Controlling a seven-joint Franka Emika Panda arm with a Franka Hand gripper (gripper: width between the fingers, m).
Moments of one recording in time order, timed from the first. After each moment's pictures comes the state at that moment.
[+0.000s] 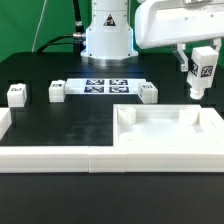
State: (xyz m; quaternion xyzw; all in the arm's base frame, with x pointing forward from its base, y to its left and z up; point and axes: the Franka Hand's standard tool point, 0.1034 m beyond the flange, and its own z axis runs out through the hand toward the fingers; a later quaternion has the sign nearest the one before) arm 0.530 0.129 0.103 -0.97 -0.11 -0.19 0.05
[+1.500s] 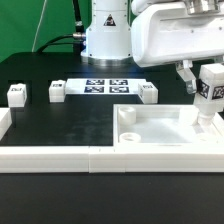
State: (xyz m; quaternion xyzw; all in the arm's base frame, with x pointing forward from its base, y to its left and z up) arm 0.618 0.117 0.097 -0.96 -0.15 -0.21 0.04
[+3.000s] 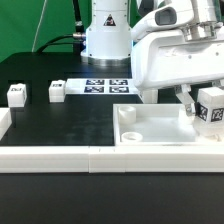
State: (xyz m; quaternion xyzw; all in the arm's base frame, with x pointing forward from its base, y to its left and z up) arm 0.621 0.117 0.063 -0.96 -0.15 -0.24 0.04
